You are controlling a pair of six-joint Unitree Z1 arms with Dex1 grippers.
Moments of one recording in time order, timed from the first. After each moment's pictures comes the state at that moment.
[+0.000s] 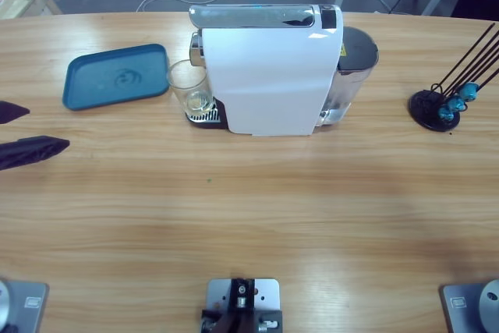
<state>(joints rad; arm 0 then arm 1) -0.60 1.02 -0.66 0.37 -0.05 0.08 0.68 2.19 -2.59 1.51 -0.10 0.14</state>
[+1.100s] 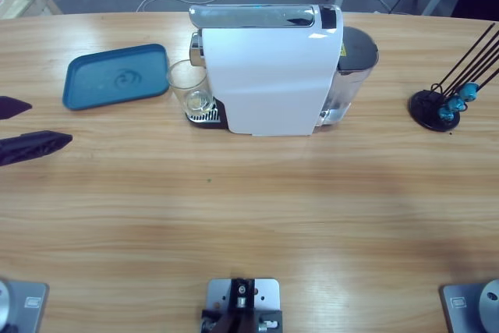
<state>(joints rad) -0.60 1.02 -0.64 0.33 -0.05 0.08 0.68 2.21 -2.54 1.51 -0.16 0.14</state>
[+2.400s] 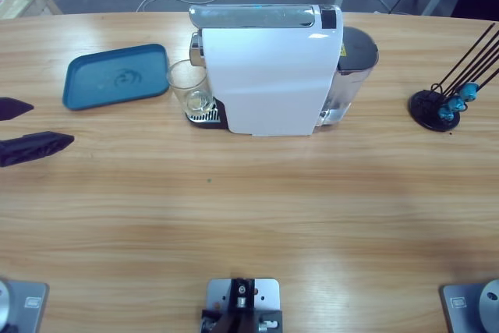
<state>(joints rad) -0.60 1.02 -0.63 0.30 -0.05 0.08 0.68 2.07 -2.48 1.51 -0.14 0.29</state>
